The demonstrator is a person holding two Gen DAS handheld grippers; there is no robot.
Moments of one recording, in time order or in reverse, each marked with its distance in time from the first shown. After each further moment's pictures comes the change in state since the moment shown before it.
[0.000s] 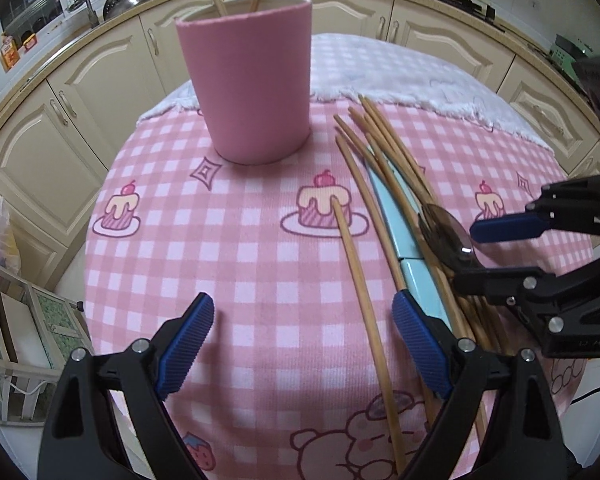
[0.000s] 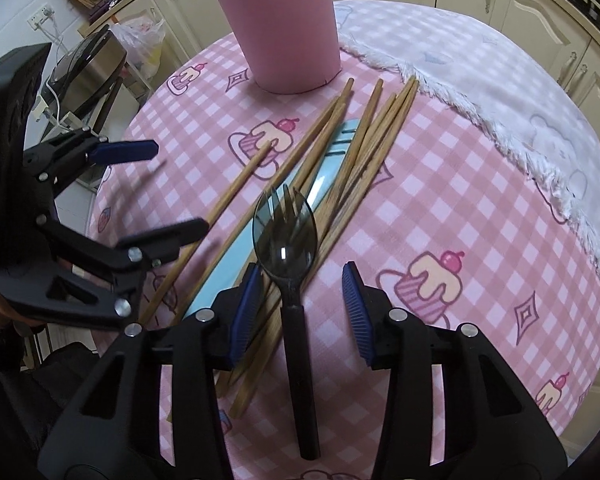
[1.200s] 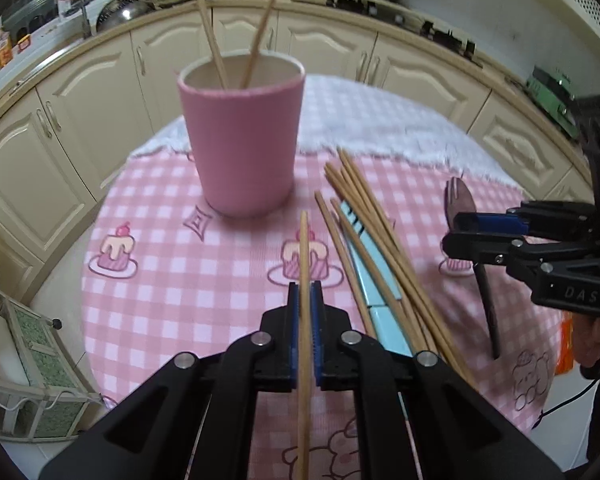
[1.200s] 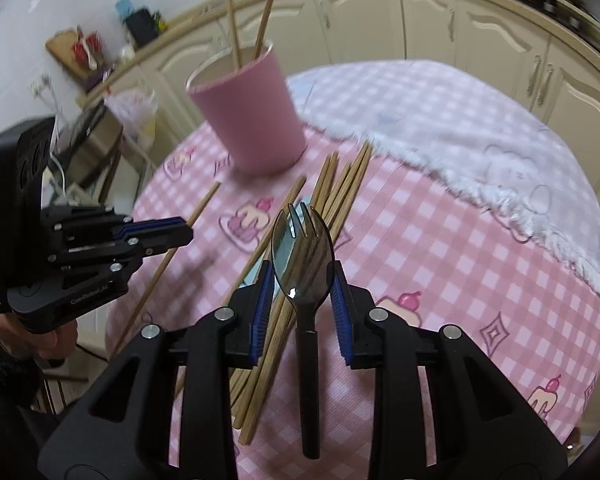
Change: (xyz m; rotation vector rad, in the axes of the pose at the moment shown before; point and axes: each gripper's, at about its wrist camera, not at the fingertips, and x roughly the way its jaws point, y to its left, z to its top) left arm -0.028 0.010 0.019 -0.027 -0.118 -0.110; right arm -0.039 -0.028 0.004 0.129 -0.261 0.033
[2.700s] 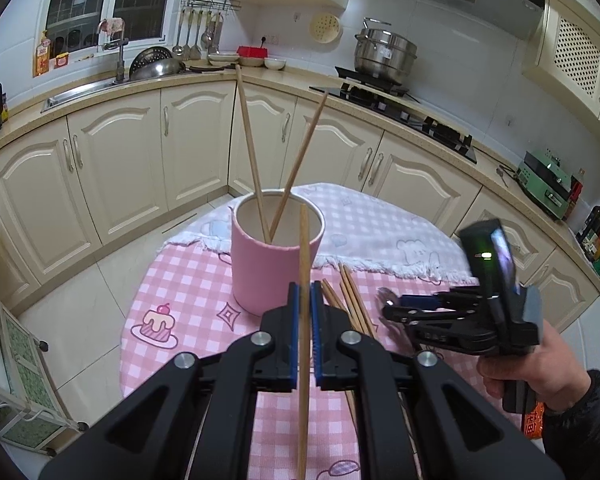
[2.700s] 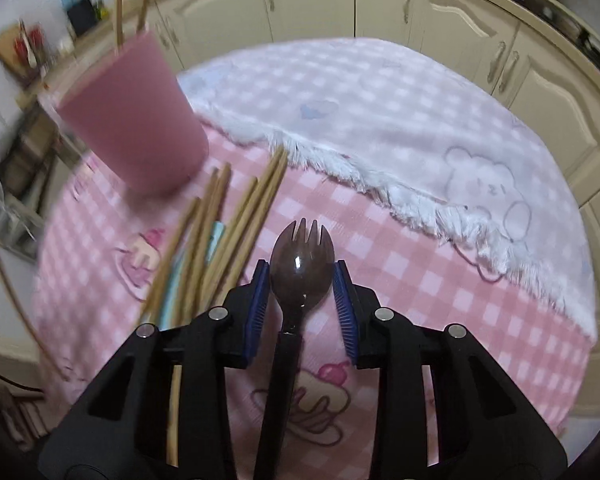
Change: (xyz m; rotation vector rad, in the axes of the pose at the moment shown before) left arm -0.076 0.020 0.028 -0.102 -0.297 -0.025; right arm 0.045 -0.038 0.023 0.044 0.035 -0.193
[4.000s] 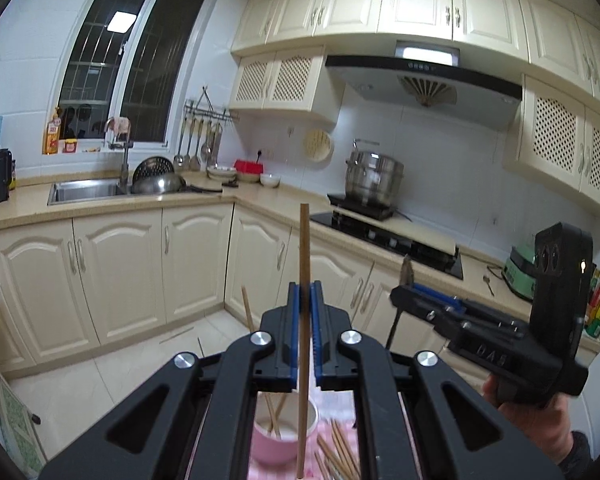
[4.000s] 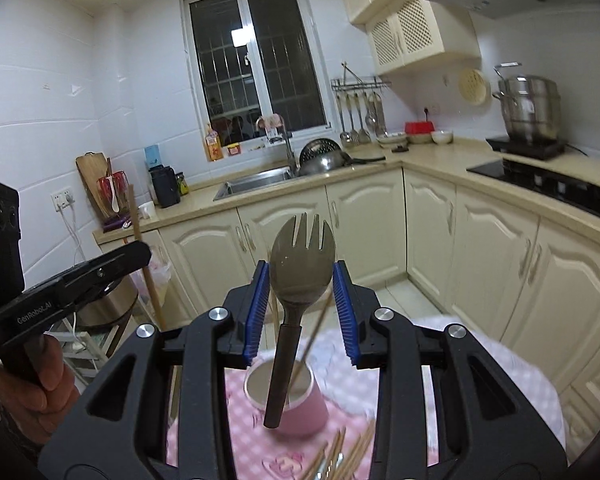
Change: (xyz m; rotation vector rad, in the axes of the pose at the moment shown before) left arm -0.071 -0.001 0.123 0.015 -0.414 -0.022; right arm -0.169 0.064 0.121 -0.081 -0.679 0.192
